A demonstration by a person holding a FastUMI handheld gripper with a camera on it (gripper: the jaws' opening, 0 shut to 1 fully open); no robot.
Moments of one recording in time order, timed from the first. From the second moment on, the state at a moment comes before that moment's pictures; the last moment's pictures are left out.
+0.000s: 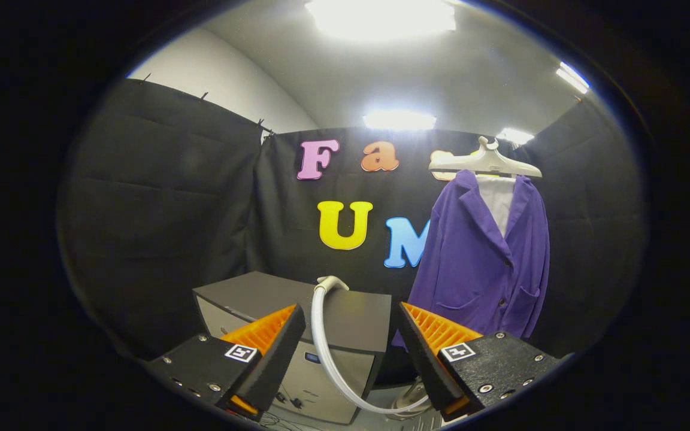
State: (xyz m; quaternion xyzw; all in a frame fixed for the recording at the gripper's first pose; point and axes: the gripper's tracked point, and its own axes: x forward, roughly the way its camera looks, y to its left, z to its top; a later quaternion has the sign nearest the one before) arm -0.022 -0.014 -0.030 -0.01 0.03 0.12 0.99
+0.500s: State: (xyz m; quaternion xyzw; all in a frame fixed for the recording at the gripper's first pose) arm 0.044 0.019 -0.005 -0.01 0.03 0.13 0.99
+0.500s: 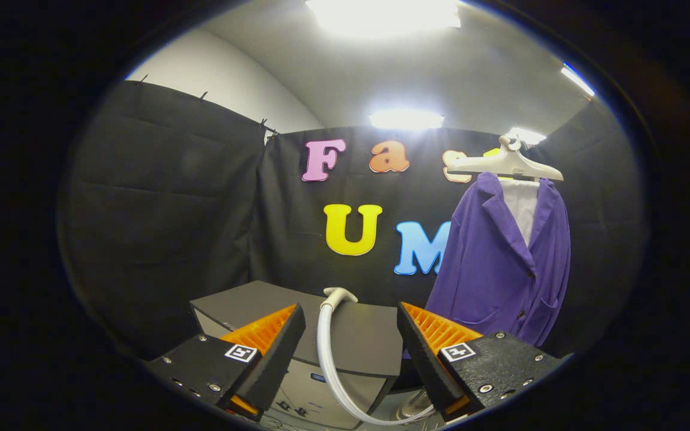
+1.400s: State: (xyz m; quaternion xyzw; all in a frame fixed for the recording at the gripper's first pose) arm 0.294 0.100 -0.072 0.06 0.27 0.05 0.96
